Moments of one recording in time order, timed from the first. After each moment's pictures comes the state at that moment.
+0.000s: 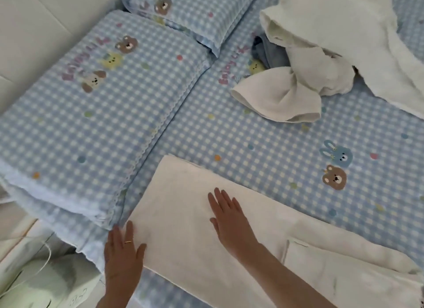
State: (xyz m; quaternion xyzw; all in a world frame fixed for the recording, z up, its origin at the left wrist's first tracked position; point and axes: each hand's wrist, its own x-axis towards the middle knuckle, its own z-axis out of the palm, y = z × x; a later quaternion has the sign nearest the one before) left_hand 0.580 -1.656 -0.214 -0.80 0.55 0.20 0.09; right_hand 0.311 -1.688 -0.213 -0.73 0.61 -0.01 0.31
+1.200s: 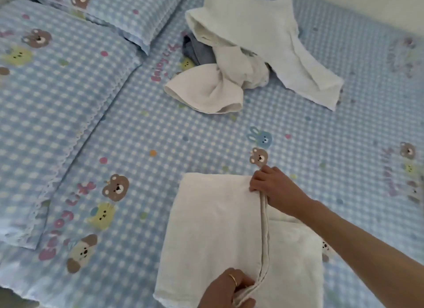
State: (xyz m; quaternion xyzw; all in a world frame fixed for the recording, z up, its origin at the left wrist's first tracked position) left_hand 0.296 -1.557 -0.163 -0.53 0.42 0.72 0.17; right_hand 0.061 -1.655 -0.134 -0.81 0.56 0.02 0.14
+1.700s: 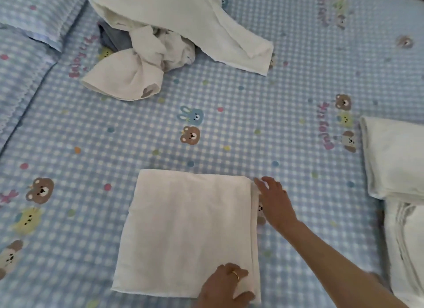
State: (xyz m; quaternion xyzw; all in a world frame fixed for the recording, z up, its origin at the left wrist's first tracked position) left_hand 0.160 -1.432 -0.157 -0.35 0.72 0.55 0.24; right_hand -0.071 -1.449 -0.194 -0.51 0.83 0.01 0.24
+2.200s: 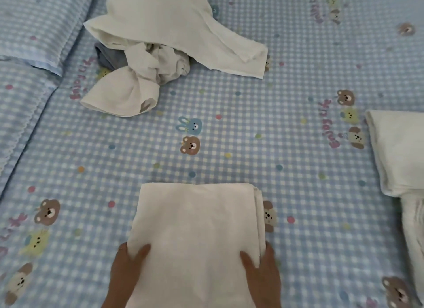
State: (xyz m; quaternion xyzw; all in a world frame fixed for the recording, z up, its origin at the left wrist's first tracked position) left_hand 0.289 -1.559 -0.212 -0.77 0.50 0.39 0.04; right_hand 0.062 -1.381 -0.211 -0.02 0.90 -0.22 0.38
